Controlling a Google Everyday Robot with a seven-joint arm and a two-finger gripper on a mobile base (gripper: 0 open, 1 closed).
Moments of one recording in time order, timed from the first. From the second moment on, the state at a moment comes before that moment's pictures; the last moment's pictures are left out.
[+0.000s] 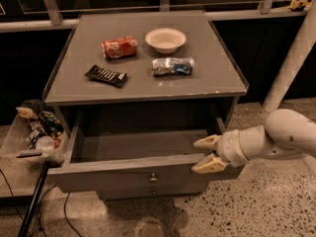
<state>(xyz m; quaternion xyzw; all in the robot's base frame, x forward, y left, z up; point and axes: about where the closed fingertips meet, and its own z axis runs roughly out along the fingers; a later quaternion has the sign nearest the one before) 0.495 -0.147 0.655 -0.57 0.71 0.23 0.34</state>
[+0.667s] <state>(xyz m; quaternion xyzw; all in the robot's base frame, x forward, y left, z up) 0.495 -0.147 0.655 -0.57 0.71 0.23 0.33</state>
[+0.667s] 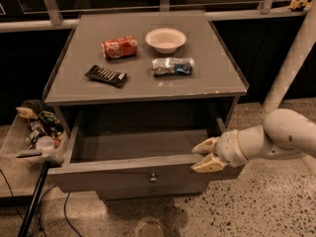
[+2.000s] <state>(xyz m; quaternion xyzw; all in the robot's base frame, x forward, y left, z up) 0.450 -0.160 0.648 -0.56 0.73 0.22 0.33</state>
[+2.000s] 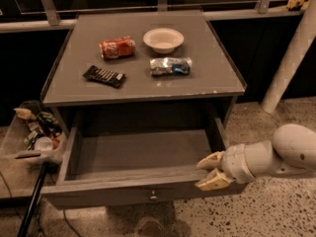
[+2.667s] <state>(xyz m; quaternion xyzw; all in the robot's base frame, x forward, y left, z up) 0.429 -0.160 0.652 -0.56 0.73 0.21 0.33</state>
